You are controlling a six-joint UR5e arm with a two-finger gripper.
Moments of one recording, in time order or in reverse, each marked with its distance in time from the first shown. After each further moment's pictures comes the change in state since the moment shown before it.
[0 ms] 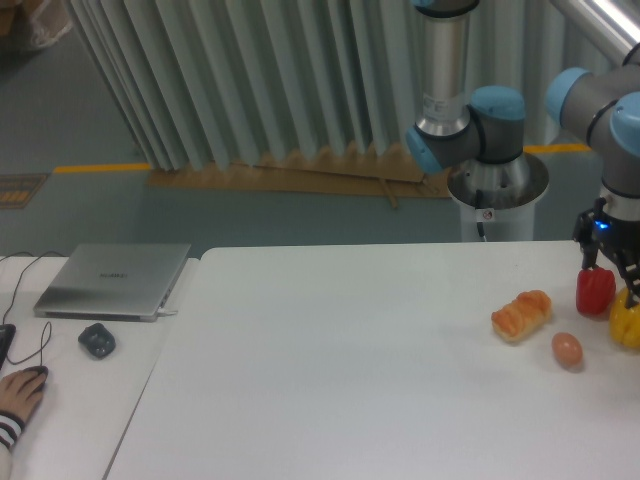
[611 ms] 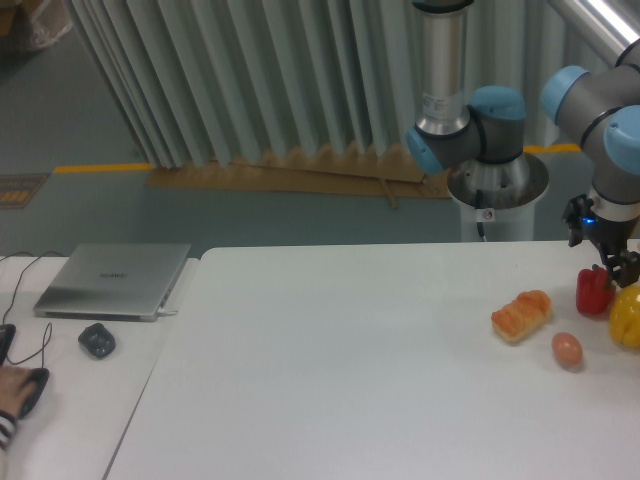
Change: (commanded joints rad) arm 0.052 -0.011 -0.023 -0.077 -0.003 0.068
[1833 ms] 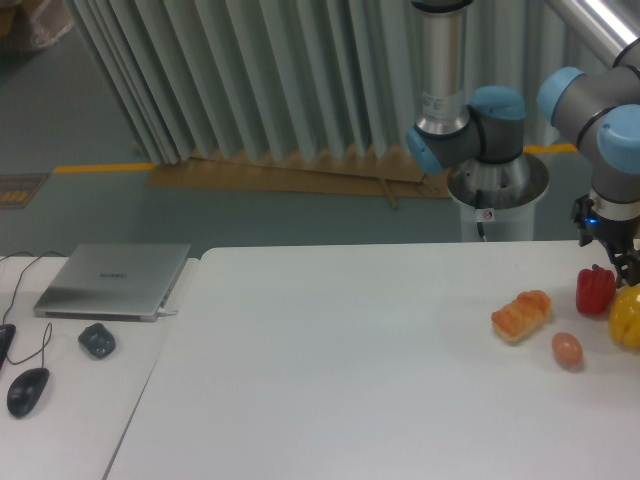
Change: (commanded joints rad) arm -0.038 -0.002 -0.005 0.051 0.101 0.048
